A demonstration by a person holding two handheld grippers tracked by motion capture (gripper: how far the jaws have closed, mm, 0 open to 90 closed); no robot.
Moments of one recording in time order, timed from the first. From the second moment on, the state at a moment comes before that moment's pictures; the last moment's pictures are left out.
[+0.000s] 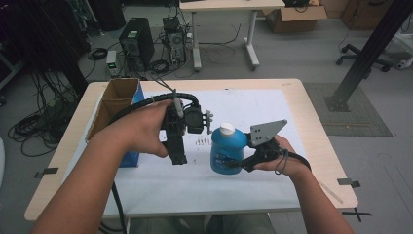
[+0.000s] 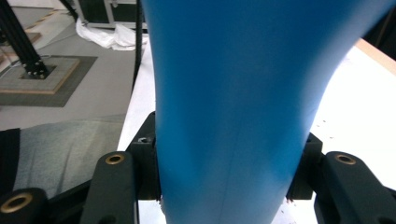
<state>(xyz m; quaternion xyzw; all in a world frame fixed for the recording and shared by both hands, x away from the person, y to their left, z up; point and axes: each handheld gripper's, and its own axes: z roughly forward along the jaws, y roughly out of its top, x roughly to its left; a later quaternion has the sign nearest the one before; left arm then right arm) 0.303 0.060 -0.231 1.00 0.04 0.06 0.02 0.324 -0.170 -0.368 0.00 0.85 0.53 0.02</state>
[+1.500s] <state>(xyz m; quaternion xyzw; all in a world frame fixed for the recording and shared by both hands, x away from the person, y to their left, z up) 0.304 0.037 -0.235 1.00 0.02 0.05 0.00 0.329 -0.095 -0.382 -0.04 0.84 0.54 -0.02</state>
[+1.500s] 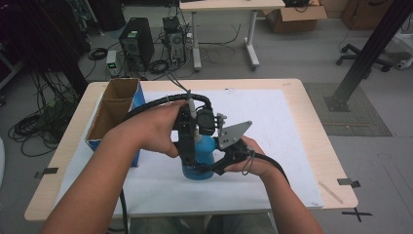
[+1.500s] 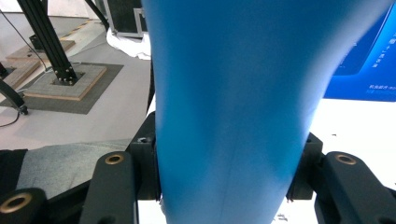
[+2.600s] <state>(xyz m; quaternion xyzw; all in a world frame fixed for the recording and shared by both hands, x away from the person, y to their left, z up) 0.304 0.042 -0.242 1.00 0.02 0.04 -0.01 0.326 -0.081 -0.377 -0.05 0.84 0.54 -0.02</state>
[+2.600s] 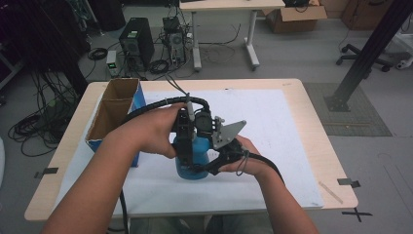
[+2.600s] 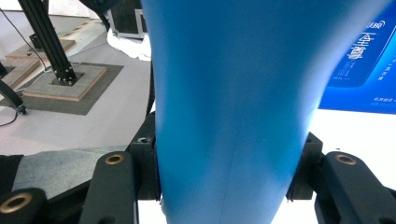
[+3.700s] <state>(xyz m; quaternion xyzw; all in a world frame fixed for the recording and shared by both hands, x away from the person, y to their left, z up) 0.303 0.042 -0.244 1.00 0.02 0.04 -0.01 0.323 -0.077 -0.377 -0.05 0.84 0.54 -0.01</state>
